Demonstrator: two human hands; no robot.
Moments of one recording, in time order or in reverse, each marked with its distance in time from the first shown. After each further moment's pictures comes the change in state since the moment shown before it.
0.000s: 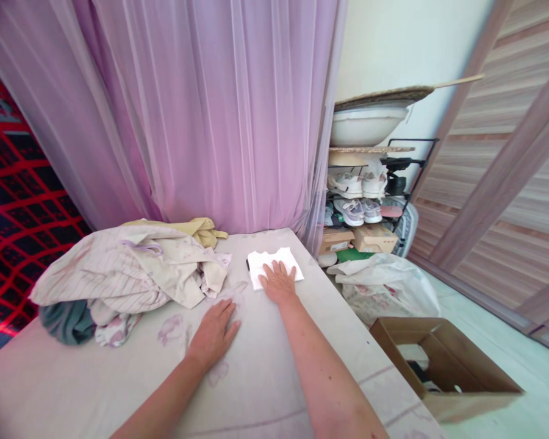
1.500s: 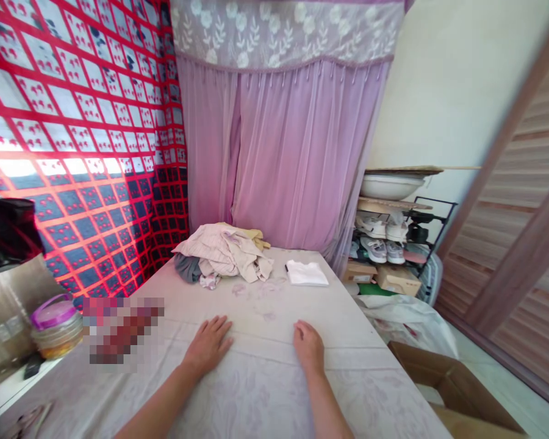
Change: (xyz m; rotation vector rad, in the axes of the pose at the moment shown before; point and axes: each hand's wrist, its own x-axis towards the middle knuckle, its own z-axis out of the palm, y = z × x) left_hand -0.216 -0.028 -0.080 0.056 -0.075 -0.242; right_hand -0.217 -0.040 0.026 0.326 0.313 0.005
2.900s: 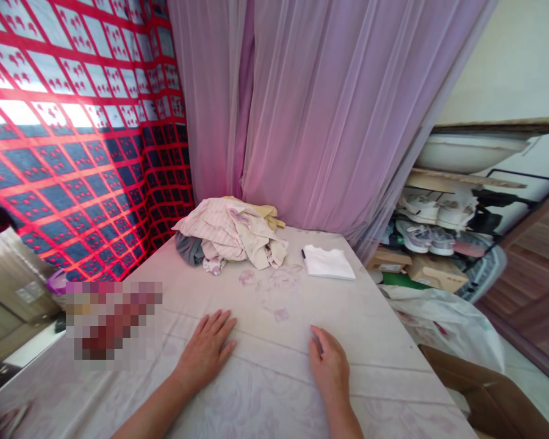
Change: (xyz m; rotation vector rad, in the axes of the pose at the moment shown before) left_hand -0.002 0.000 0.006 -0.050 -0.003 -0.004; right_hand -0.011 0.023 0.007 0.097 -0.026 -0.002
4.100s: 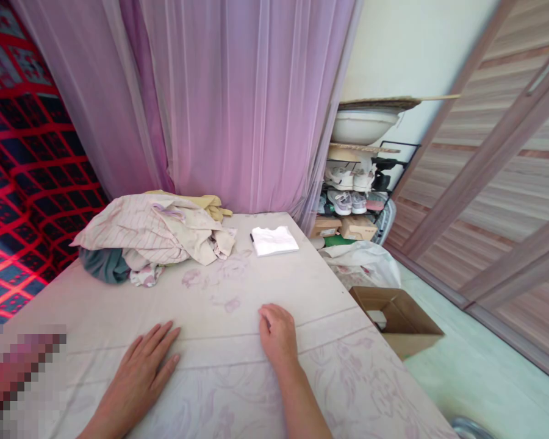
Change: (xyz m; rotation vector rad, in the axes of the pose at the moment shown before) left_hand 0.009 -0.028 0.020 0.143 0.147 0.140; right_hand 0.001 -0.027 -0.008 -0.004 0.074 -0.120
